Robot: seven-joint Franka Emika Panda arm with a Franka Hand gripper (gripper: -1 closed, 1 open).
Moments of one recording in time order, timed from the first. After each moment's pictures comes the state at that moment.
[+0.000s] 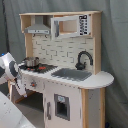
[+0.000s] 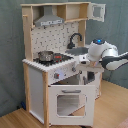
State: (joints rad) arm -0.35 -0.58 1.16 -2.39 0.16 2.28 -0.91
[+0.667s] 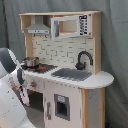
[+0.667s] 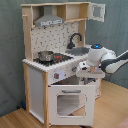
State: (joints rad) arm -0.35 -0.43 1.16 -2.47 0.16 2.37 -0.96
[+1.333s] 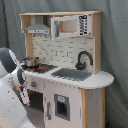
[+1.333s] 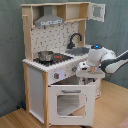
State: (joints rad) arm -0.35 -0.43 1.15 -2.47 0.16 2.37 -0.96
